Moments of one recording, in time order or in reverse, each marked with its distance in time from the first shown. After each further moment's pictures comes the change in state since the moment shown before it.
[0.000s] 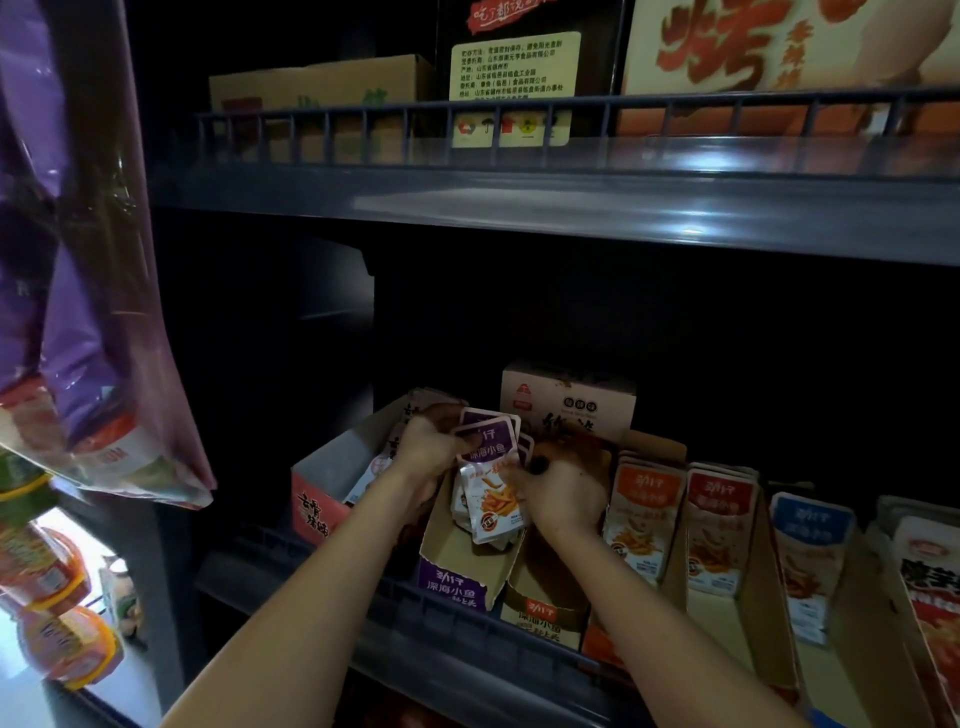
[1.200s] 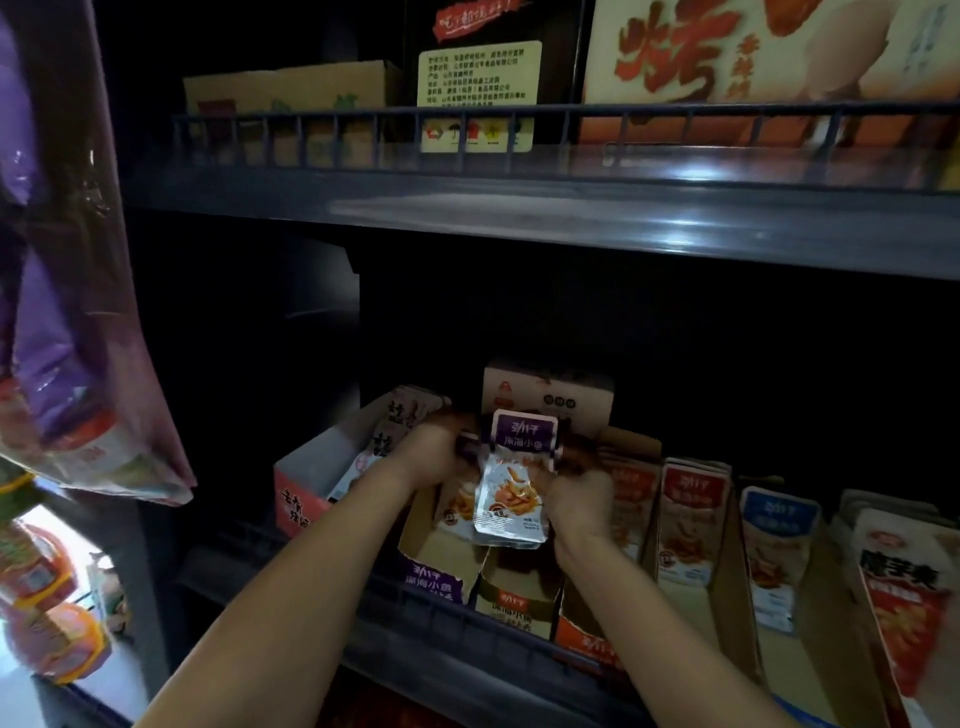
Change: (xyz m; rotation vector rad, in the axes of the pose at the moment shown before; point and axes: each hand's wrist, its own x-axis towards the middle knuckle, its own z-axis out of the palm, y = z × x) left_hand 0.011 -0.004 0.005 0.869 -0.269 0.402; right_hand -0.008 0.021 -0.013 0.908 0.068 0.341
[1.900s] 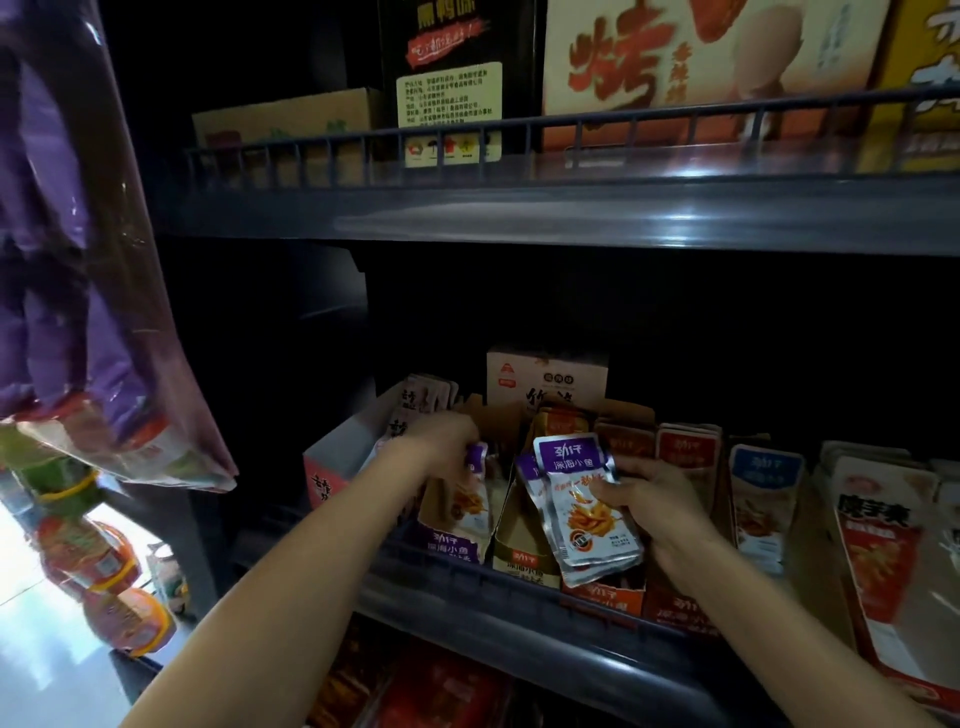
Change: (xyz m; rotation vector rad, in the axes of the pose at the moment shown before) left_hand -0.027 0.039 -0.018 0.626 -0.301 -0.136; right_hand -0.039 -0.027 -0.089 -0.098 -0.218 0.067
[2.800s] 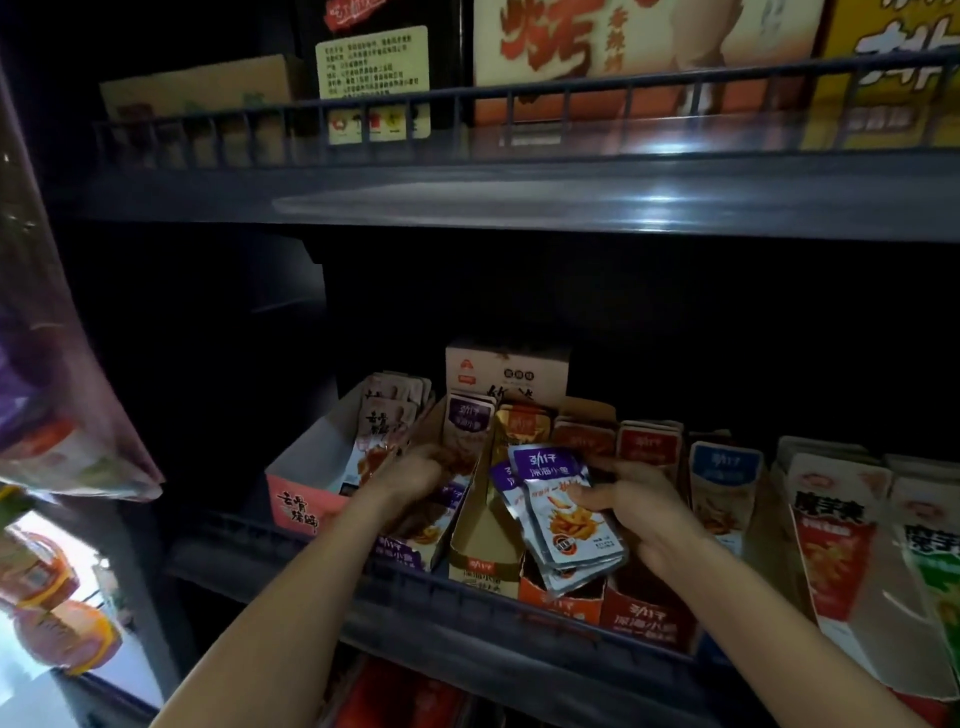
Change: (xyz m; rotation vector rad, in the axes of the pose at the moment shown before) left_hand -0.001 0.024 0.042 -1.120 -0.133 -0.339; right_hand 0.011 0.000 -0.029 -0.011 -0.087 0.055
